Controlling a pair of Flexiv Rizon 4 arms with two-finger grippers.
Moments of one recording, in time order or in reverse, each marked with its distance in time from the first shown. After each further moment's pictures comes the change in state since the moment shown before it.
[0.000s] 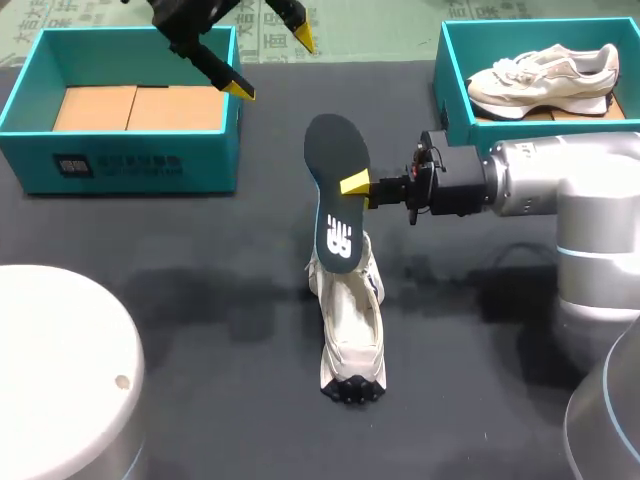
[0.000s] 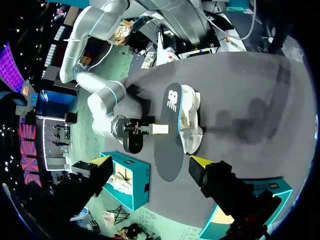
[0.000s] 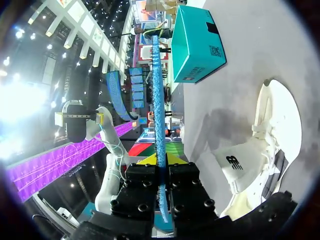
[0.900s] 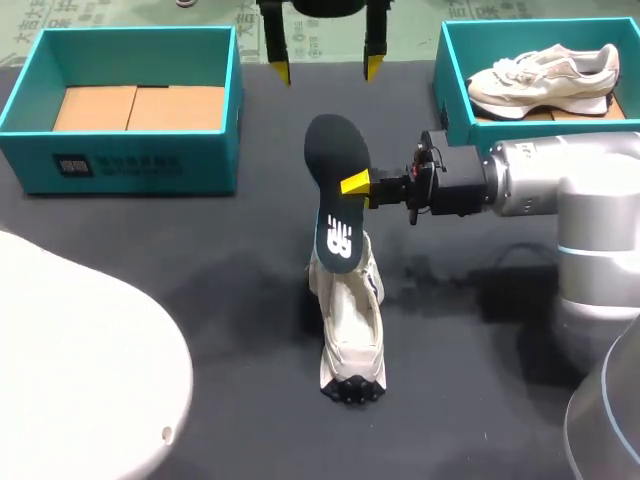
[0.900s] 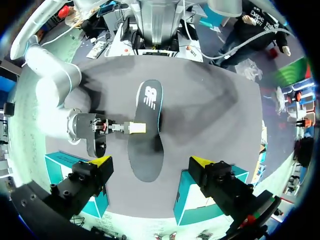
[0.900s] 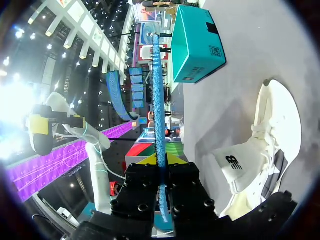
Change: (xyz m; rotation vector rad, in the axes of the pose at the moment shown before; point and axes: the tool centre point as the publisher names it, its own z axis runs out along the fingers) left arm -0.031 0.000 0.036 -0.065 0.649 -0.052; right arm 0.000 0.000 0.000 0.001 -0.001 0.000
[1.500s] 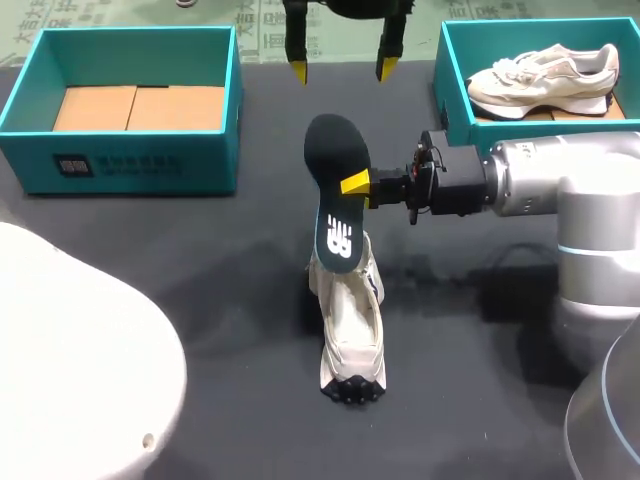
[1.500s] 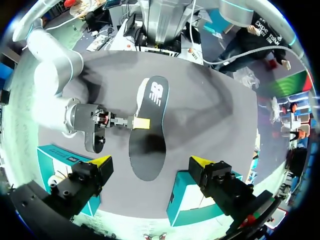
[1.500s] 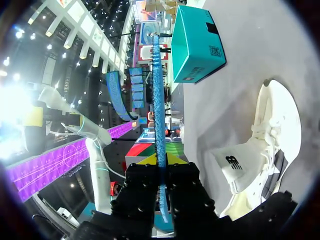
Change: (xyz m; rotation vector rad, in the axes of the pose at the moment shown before) left arm -0.010 0.008 0.007 0.005 0.040 -0.064; right arm 0.000 0.000 0.000 0.000 0.000 0.000
